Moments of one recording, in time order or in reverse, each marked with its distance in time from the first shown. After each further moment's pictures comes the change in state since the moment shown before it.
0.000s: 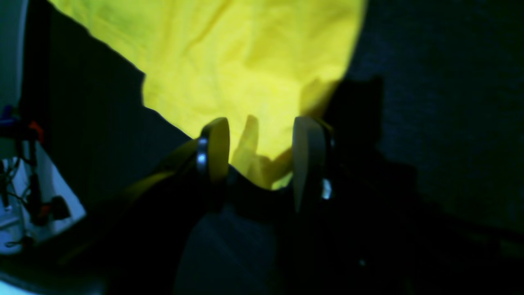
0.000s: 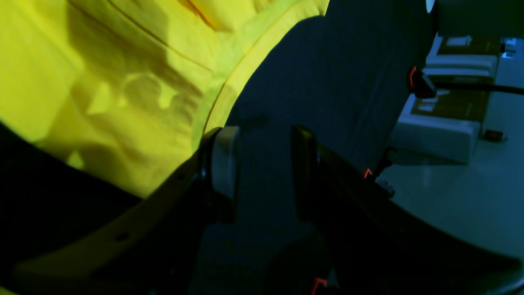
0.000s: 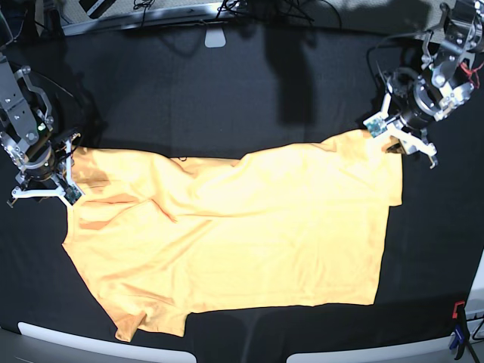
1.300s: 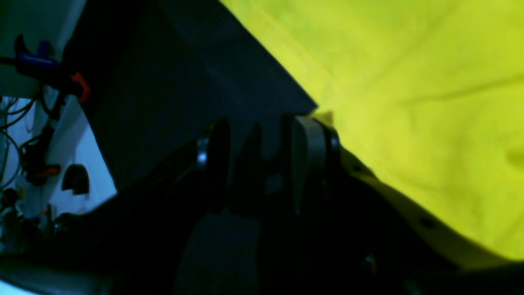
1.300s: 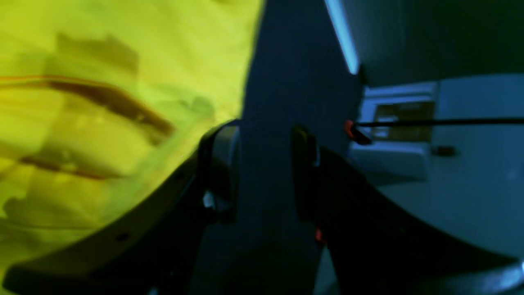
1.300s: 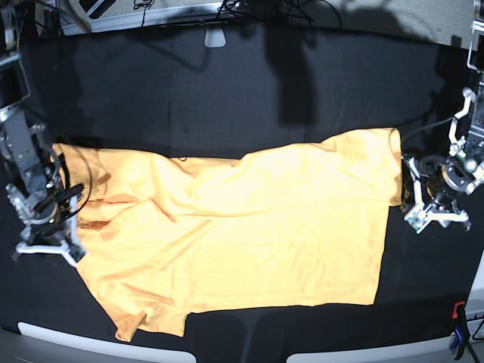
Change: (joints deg) left arm -22.7 -2.5 0.6 -18.5 -16.5 4.2 0.1; right arm 19.2 -7.9 -3.0 -16.7 -6.6 0.7 9.3
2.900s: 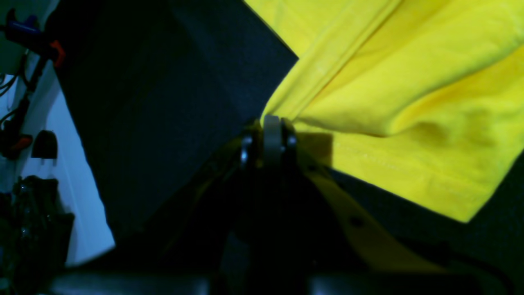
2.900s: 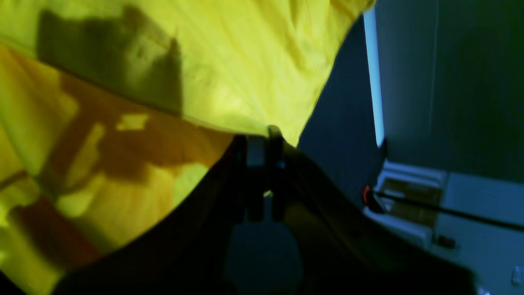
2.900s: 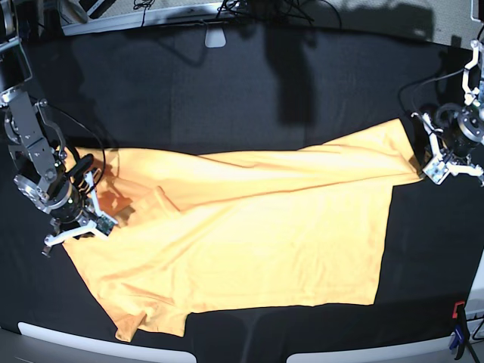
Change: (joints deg) left arm 17.4 0.5 -14.0 5.8 3.8 -4.4 -11.2; right arm -5.5 0.1 -0.1 8.0 -7.0 11.1 6.9
